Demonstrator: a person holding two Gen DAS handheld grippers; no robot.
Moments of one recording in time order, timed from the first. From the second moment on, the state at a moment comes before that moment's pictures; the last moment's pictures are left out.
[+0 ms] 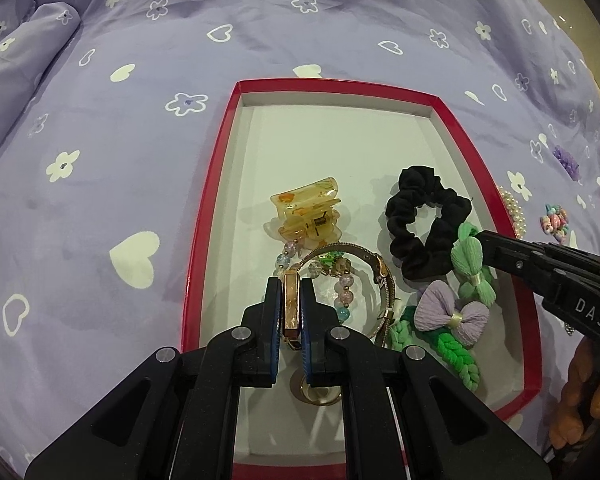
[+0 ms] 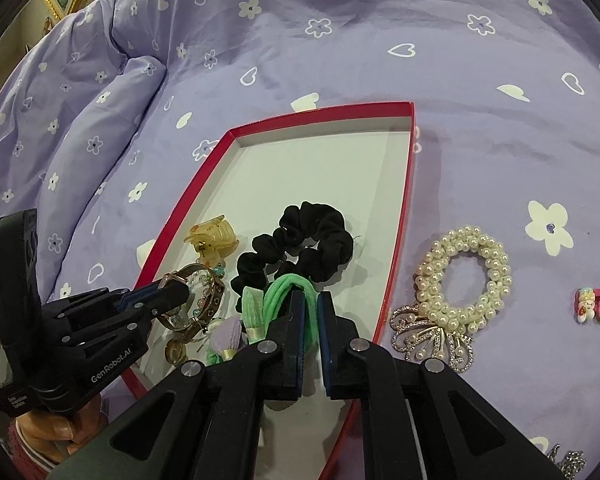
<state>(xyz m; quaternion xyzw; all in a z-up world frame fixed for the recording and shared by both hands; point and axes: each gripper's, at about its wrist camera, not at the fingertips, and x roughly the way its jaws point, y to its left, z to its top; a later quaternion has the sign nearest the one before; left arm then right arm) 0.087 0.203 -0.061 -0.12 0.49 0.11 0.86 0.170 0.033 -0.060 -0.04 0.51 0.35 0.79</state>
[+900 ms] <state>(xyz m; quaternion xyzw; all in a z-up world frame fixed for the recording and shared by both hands) 0.060 0.191 -0.020 -0.15 0.44 0.11 0.88 0.152 -0.030 -0.018 0.02 0.48 0.35 0.81</state>
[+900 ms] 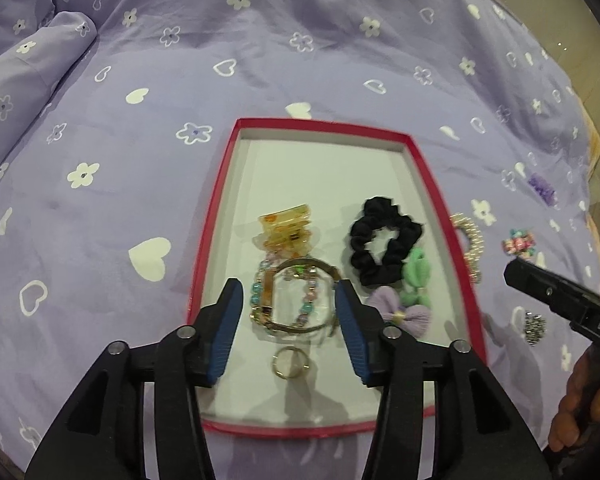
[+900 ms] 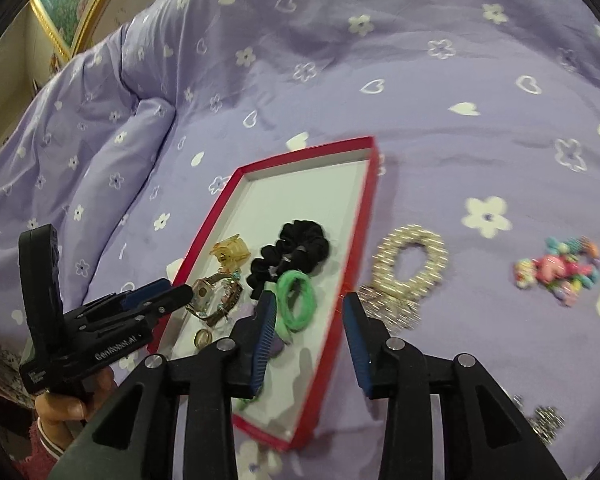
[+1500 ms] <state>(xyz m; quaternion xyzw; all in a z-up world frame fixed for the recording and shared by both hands) 0.073 0.119 0.007 -0.11 0.43 0.03 0.89 0.151 -0.167 -0.009 0.08 0.47 0.24 0.85</state>
